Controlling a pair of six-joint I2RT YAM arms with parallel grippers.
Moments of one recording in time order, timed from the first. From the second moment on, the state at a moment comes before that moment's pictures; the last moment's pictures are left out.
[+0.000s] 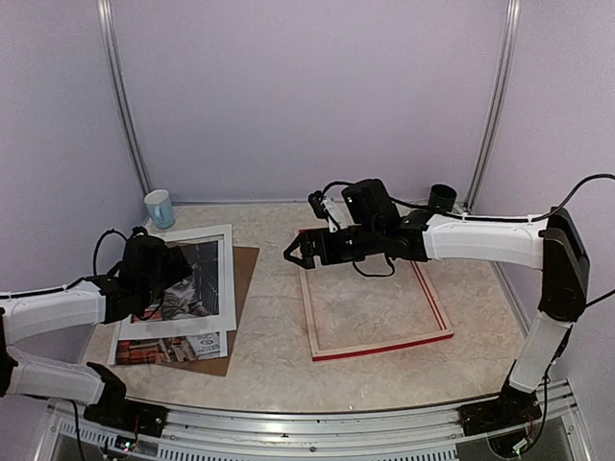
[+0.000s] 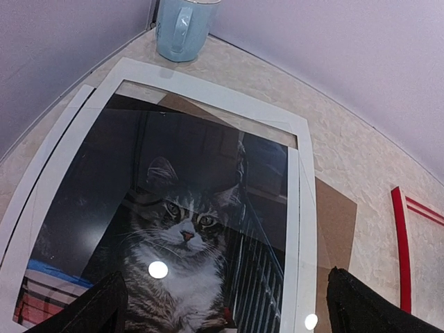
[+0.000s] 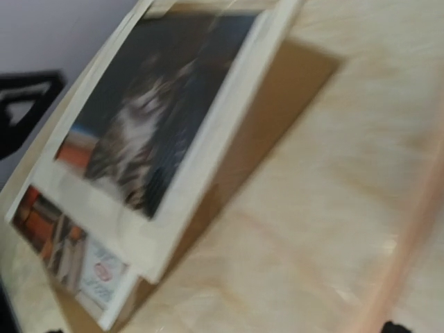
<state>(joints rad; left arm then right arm) -0.45 1.12 0.50 0.03 -0.53 -0.70 0.84 1.75 1.33 -0.12 -0.24 0.44</state>
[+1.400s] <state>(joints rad) -0.33 1.32 0.29 0.36 -0.17 -0.69 0.93 2.39 1.86 -0.30 -0.54 0.50</state>
